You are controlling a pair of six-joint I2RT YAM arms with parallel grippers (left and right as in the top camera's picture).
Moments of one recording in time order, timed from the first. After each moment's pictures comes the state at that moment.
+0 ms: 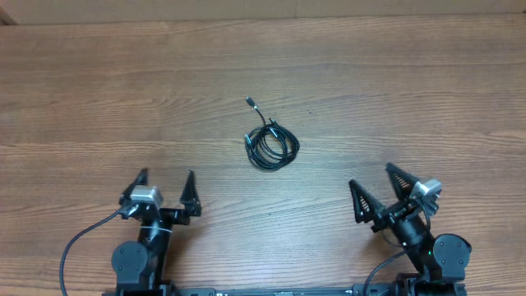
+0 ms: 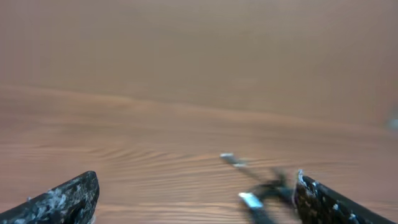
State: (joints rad) left arm 0.02 0.01 0.01 0.01 0.20 -0.21; right arm -0.03 0.01 0.02 0.03 -0.55 0.42
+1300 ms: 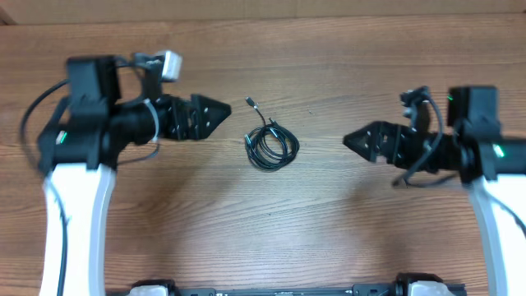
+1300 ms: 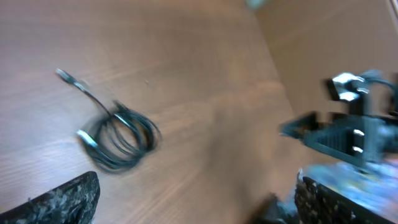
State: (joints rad) left arm 0.01 1.37 1.46 -1.01 0.85 -0.14; right arm -0.03 1.27 1.26 -1.14 -0.73 0.17
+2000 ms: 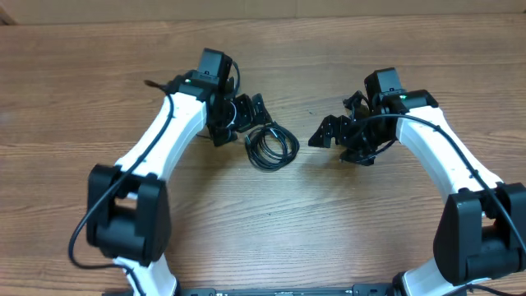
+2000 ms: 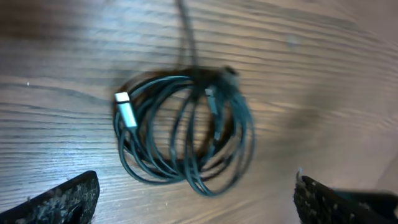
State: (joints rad) left arm -0.29 1.90 1.47 -0.84 0.43 -0.63; right arm 0.16 1.74 1.26 -0.96 -0.56 0.37
